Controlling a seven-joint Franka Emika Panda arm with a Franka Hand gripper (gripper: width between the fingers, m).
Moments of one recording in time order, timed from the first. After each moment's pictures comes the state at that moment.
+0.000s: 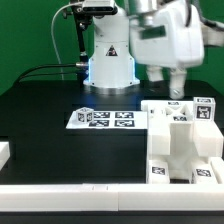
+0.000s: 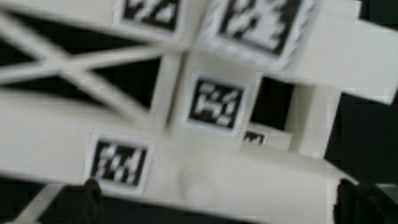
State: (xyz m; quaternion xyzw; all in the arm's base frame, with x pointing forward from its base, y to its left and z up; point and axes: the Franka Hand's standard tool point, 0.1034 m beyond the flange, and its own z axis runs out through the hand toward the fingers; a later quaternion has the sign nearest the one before) arm 0.570 0.040 0.141 -0.81 0.58 -0.02 0.10
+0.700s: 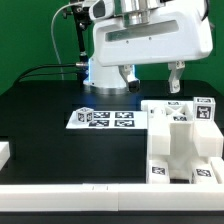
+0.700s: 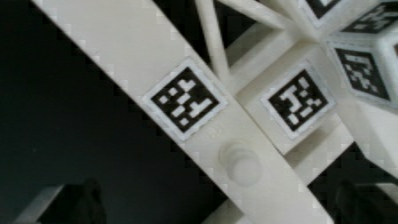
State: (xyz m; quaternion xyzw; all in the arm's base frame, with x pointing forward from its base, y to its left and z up) arm 0.565 0.036 0.134 -0.94 0.34 -0.03 0.09
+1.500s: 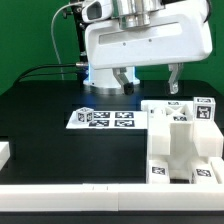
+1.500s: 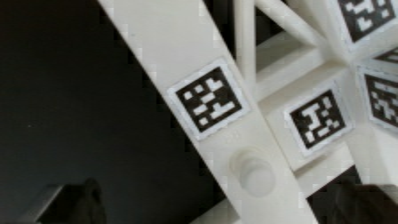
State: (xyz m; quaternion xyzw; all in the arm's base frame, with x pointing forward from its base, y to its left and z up) arm 0.564 0.033 0.132 -0.95 0.29 -0.04 0.08
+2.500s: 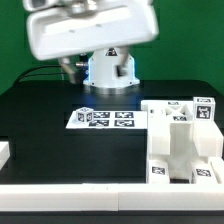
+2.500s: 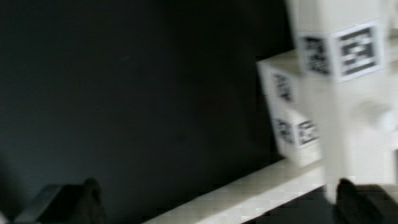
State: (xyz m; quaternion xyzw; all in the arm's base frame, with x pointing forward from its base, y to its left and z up) arm 0.545 -0.067 0.153 -0.98 0.19 -0.03 0.10
